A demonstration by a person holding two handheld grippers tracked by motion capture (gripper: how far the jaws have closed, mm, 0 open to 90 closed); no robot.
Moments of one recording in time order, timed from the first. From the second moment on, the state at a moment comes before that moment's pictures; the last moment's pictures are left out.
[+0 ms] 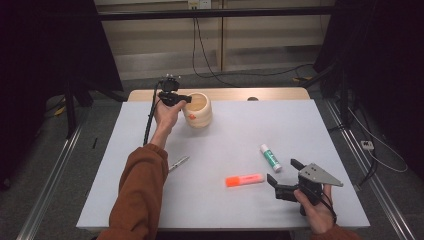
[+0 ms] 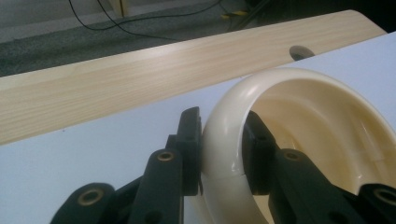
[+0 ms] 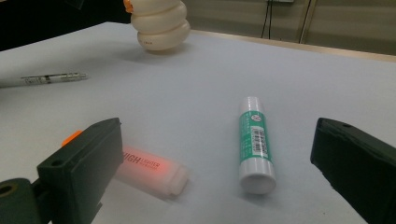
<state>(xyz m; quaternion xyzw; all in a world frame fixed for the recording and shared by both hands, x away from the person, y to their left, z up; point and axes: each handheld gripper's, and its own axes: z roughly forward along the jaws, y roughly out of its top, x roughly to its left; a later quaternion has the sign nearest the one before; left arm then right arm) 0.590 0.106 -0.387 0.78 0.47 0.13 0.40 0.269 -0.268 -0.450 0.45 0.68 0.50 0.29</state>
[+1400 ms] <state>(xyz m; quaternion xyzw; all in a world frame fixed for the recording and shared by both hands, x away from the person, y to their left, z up) 0.472 0.098 -0.358 0.77 0.45 0.11 0.45 0.269 -0.265 -0.449 0.45 0.68 0.50 0.30</state>
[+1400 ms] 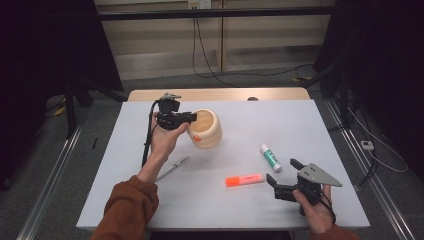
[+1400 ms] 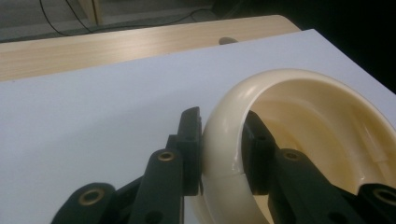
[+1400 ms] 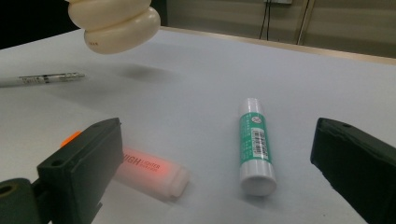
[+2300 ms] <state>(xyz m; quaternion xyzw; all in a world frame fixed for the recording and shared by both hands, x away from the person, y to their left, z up) 0.457 0.046 -0.394 0.78 0.48 0.08 0.39 0.269 -0.265 -0.450 0.45 0.68 0.50 0.29</state>
